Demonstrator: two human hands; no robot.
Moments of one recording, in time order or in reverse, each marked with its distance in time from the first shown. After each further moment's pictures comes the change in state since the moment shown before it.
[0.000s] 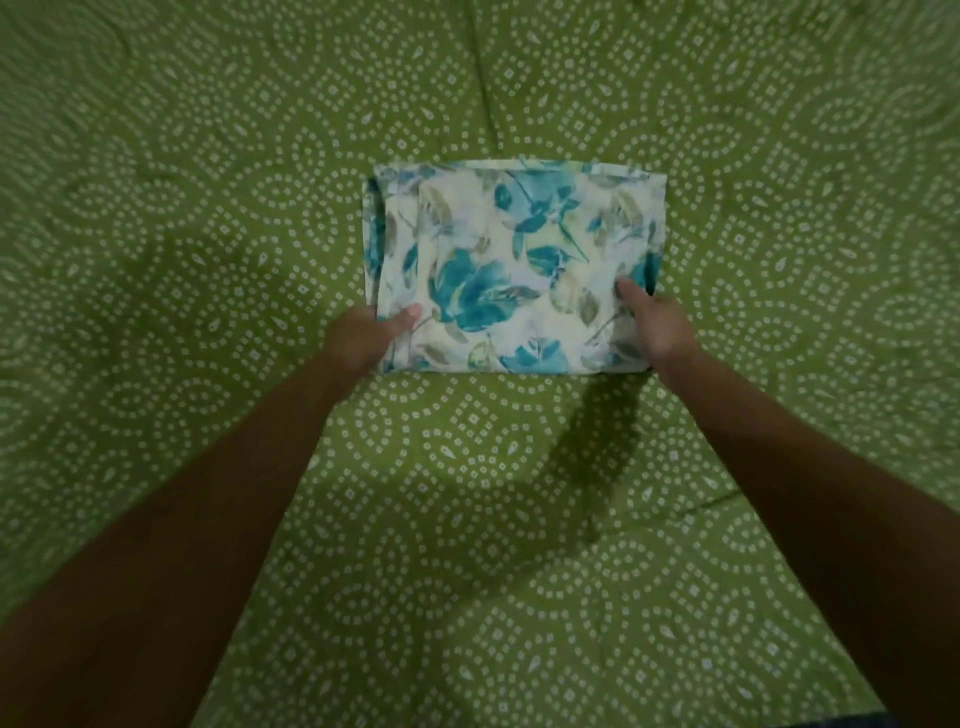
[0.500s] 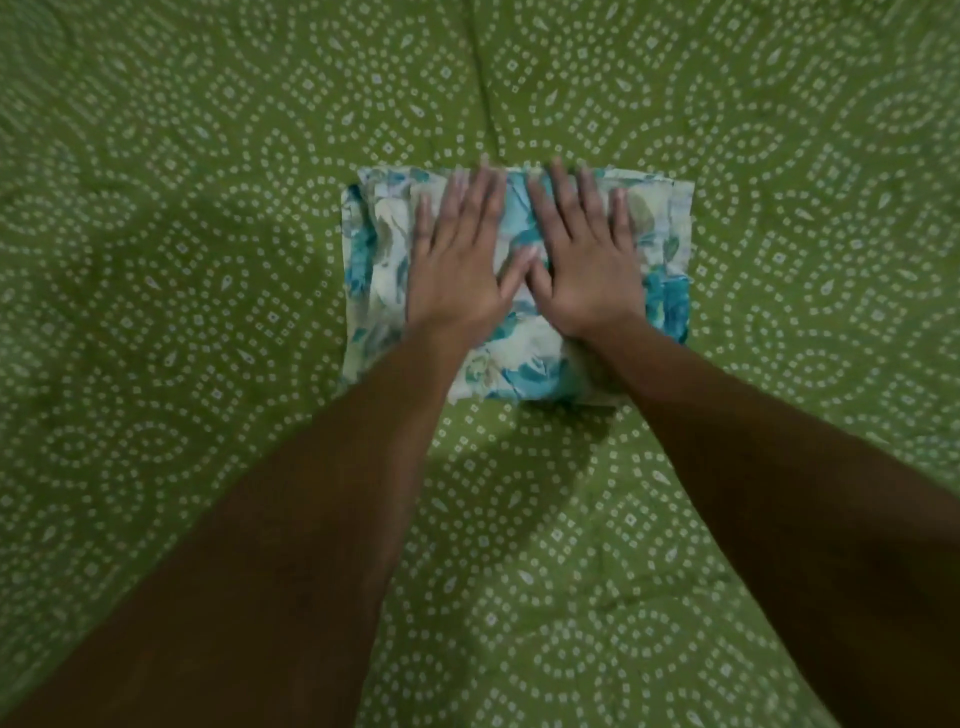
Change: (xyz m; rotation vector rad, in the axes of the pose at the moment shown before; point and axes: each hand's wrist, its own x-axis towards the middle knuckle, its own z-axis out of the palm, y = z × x) left_hand 0.064 0.074 0.085 0.958 0.426 0.699; right_hand 0.065 -0.039 0.071 -1.071 0.232 -0.957
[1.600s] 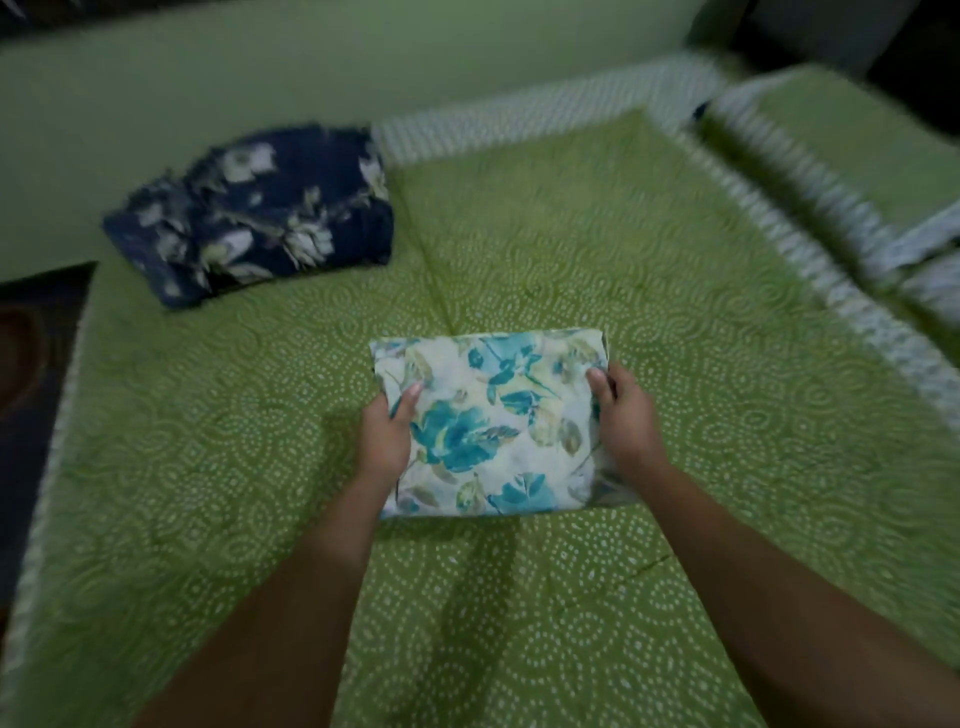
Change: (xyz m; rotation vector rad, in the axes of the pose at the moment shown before) left_hand -0.122 0.006 -0.256 -1.128 0.121 -0.452; right_hand -0.143 0.001 -0.248 0.869 0.296 0.587
